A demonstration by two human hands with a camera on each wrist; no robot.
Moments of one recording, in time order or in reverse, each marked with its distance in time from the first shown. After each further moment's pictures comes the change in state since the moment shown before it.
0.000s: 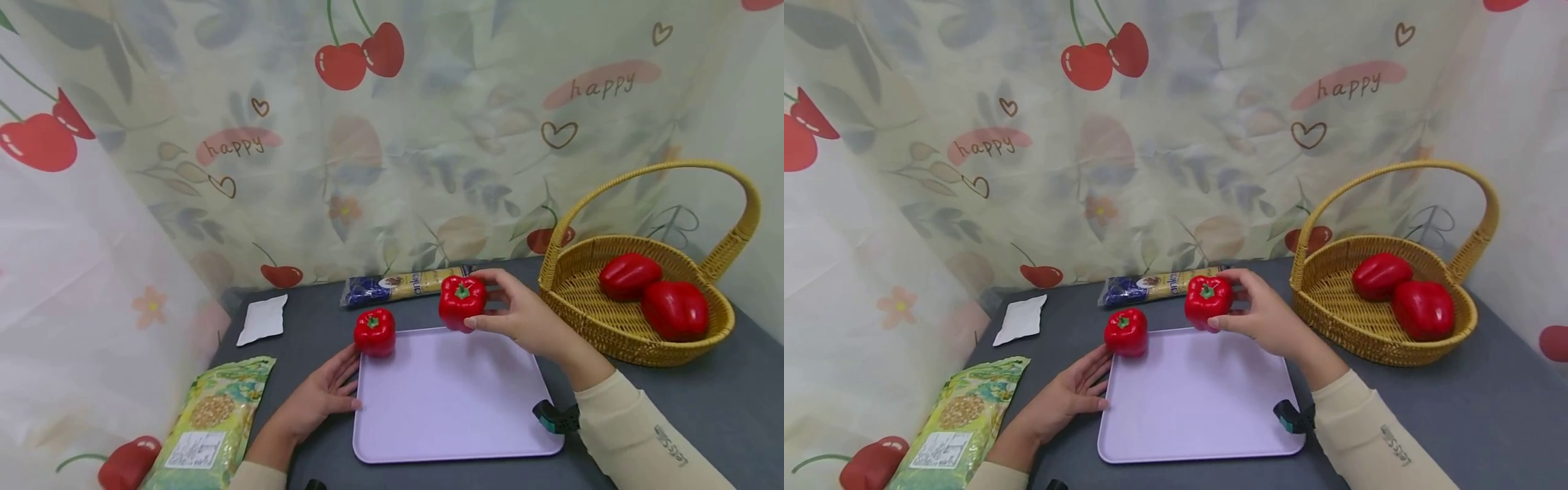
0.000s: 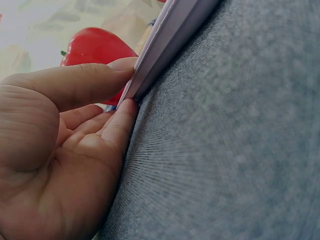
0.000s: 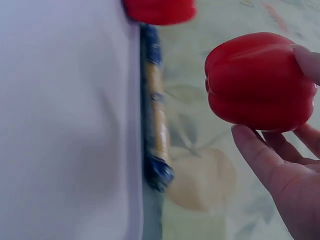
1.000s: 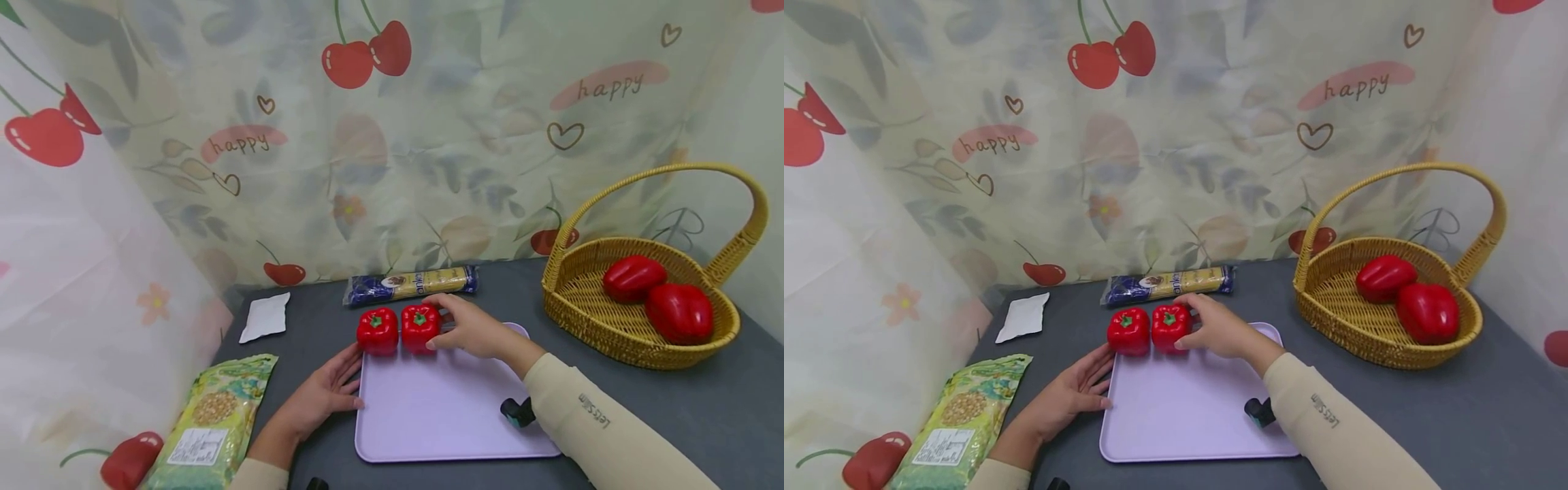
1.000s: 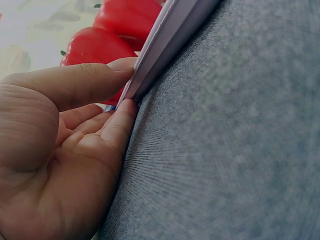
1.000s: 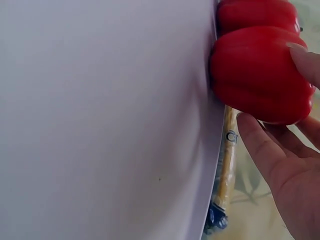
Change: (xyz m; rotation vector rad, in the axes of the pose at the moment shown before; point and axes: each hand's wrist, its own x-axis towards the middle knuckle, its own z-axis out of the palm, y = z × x) left_hand 0.000 0.003 0.002 0.001 0.005 0.010; right_hand 0.051 0.022 0.063 -0.182 -0.234 0.115
